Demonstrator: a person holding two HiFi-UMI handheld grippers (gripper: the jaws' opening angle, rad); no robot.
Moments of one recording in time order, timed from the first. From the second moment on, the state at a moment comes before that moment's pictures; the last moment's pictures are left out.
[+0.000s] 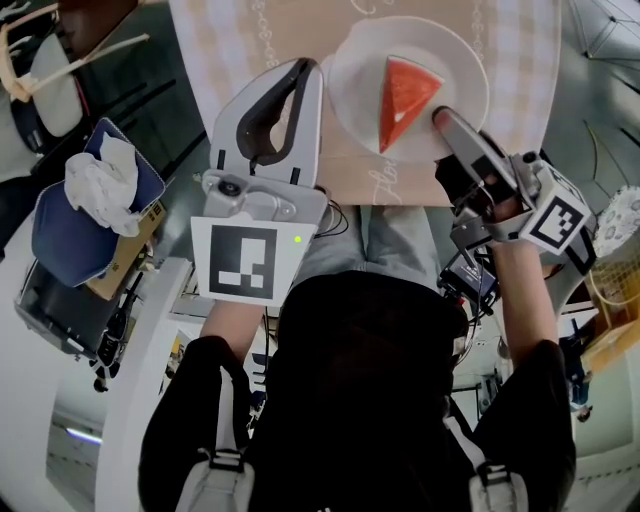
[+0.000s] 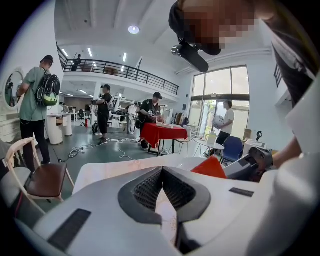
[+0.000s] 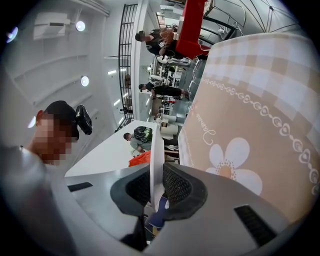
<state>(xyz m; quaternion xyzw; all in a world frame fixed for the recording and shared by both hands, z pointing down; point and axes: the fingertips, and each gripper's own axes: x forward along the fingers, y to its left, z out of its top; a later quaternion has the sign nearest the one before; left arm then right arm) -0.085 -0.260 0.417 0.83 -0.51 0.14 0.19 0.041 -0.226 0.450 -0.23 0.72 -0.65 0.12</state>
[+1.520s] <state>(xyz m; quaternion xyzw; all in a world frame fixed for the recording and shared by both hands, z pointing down) -0.082 -0.268 0.505 0.81 -0.50 0.18 0.24 0.029 -0.214 0.575 -0.21 0.67 -0.70 0.07</state>
